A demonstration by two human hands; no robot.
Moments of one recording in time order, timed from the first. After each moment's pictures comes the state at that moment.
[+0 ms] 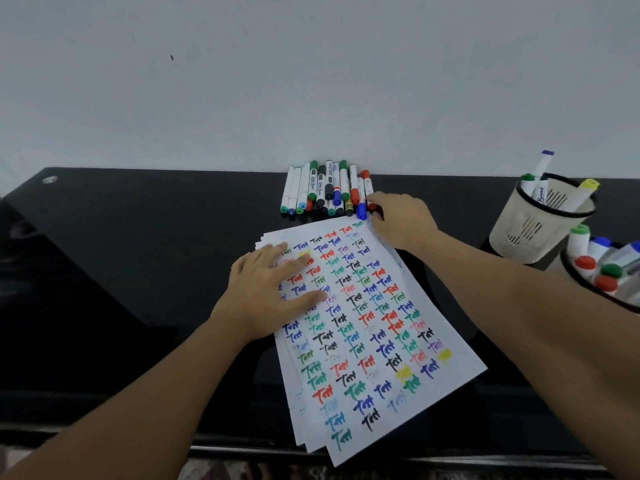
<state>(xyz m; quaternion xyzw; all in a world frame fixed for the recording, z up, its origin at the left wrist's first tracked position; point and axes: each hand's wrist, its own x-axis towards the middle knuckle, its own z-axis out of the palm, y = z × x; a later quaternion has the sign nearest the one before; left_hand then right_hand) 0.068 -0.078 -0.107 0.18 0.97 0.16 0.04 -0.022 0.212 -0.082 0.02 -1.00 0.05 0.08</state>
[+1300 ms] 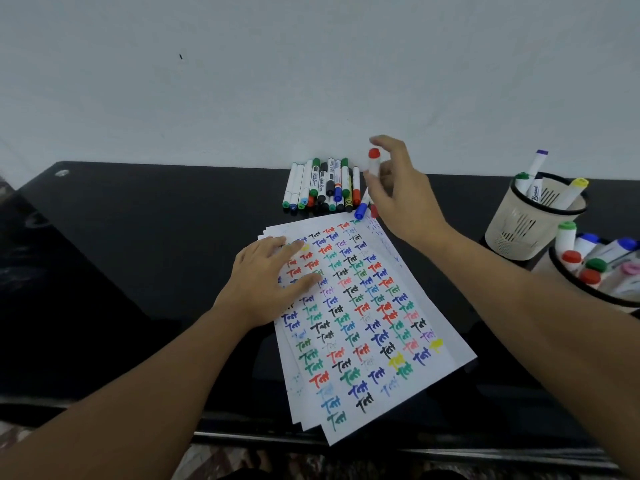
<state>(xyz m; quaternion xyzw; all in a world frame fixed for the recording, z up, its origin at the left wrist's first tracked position) 0.069 -0.076 -0.108 0.17 0.96 0.20 -0.01 0.029 0.194 -0.032 0.12 -0.89 0.39 0.22</state>
